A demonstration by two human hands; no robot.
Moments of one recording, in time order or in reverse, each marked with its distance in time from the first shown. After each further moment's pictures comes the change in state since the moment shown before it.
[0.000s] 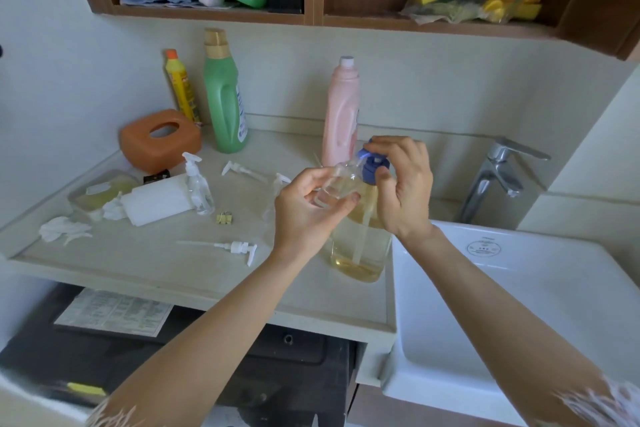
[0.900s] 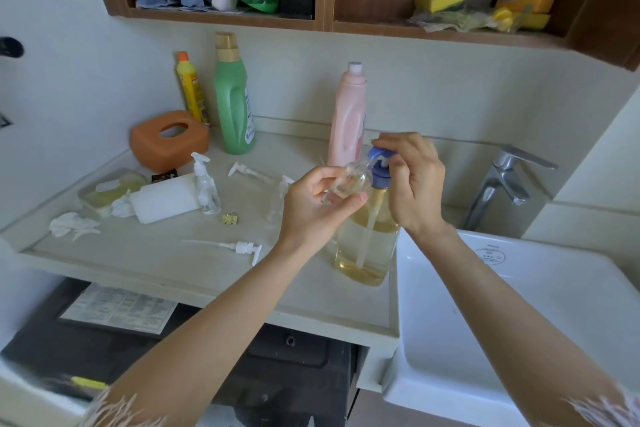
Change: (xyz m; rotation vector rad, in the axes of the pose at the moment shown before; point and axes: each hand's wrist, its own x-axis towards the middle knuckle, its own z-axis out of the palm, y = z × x) left_hand 0.006 0.009 -0.003 -0.100 -0.085 -0.039; right_hand 0.012 0.000 -0.004 0.041 -0.028 0.042
